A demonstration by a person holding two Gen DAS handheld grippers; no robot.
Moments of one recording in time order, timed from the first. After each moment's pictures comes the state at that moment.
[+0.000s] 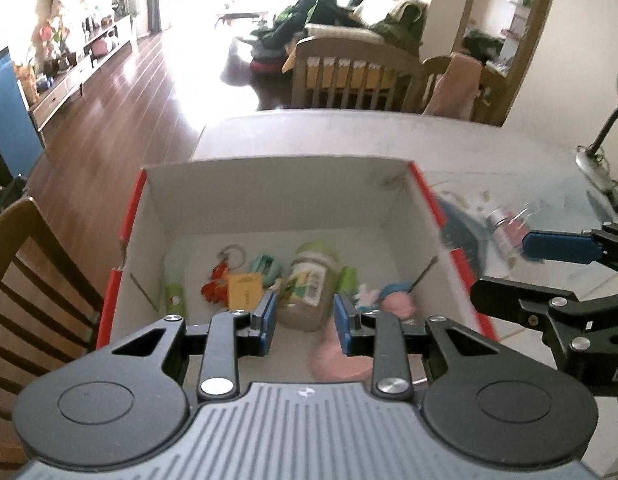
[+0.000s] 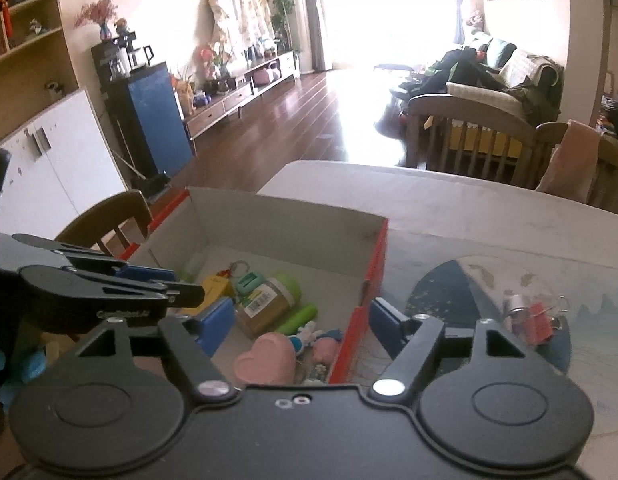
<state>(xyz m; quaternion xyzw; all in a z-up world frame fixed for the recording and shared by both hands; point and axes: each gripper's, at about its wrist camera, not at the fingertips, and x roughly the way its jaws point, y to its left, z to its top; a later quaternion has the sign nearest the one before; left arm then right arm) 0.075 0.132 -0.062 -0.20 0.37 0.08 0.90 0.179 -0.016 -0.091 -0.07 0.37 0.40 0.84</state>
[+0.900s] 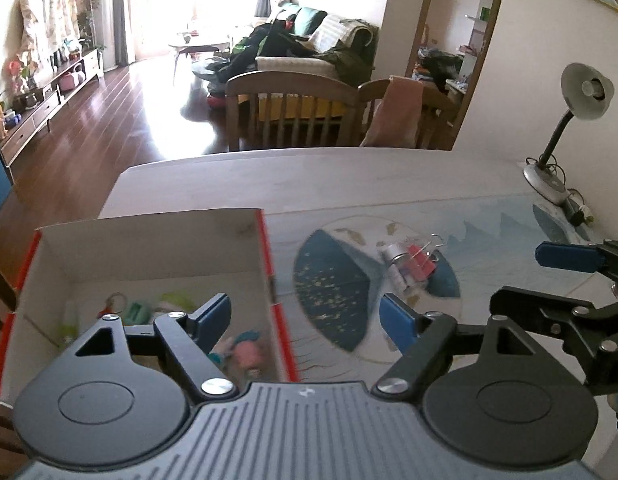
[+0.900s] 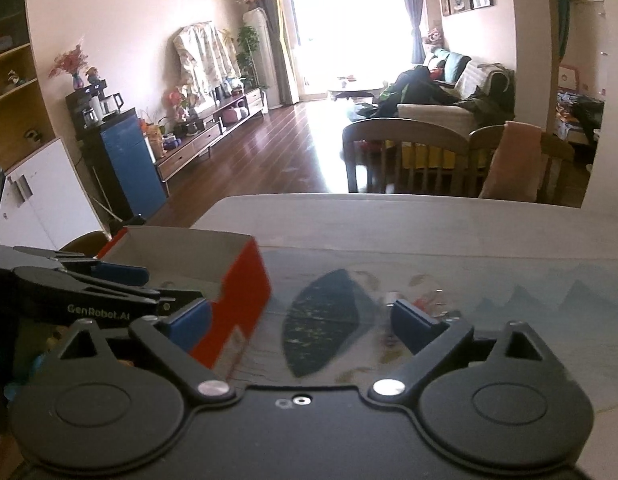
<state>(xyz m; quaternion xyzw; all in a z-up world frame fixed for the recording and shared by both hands) 0.145 0.020 -0.005 -0.19 0.32 0.05 0.93 0.230 -0.158 -0.084 -0.02 0.34 0.36 0.87</state>
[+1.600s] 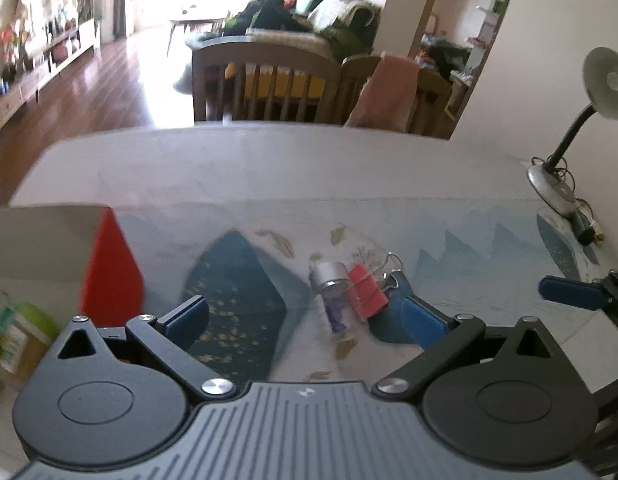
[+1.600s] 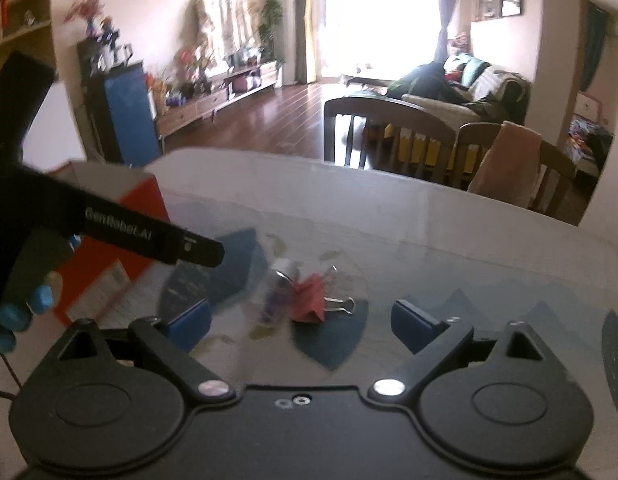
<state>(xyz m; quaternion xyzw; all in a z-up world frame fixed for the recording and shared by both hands) 0.279 -0.063 -0.038 -0.24 0.35 0.05 0.90 0.314 -0.225 -0.157 -0.12 0.33 0.39 0.85</state>
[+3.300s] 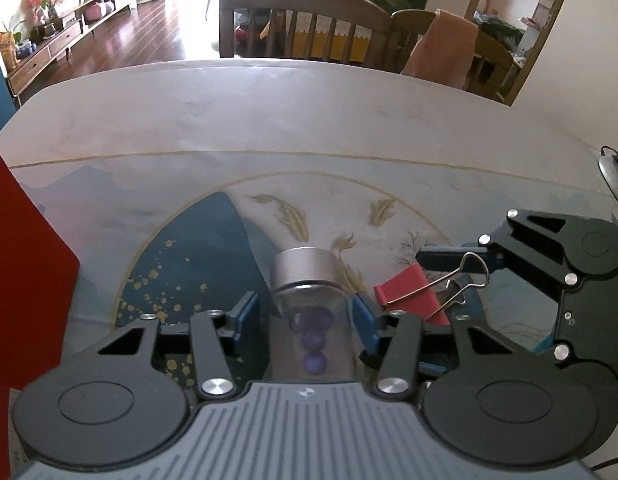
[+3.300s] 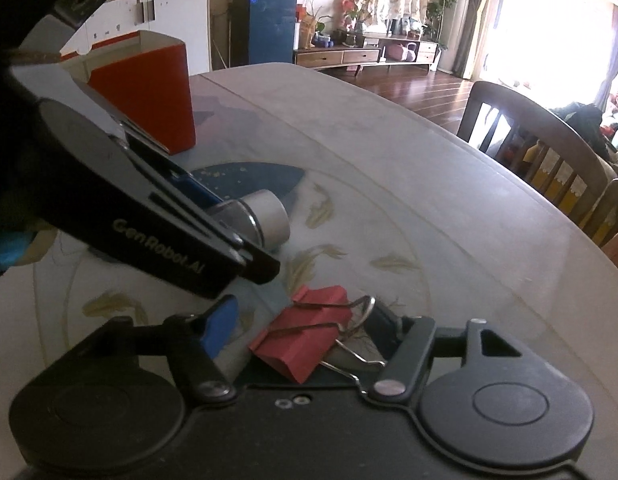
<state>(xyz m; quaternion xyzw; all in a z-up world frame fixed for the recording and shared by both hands) 0.370 -0.077 -0.114 -0.25 0.39 0.12 0.88 0.408 -0.154 -0.255 -0.25 0.31 0.57 0.72</state>
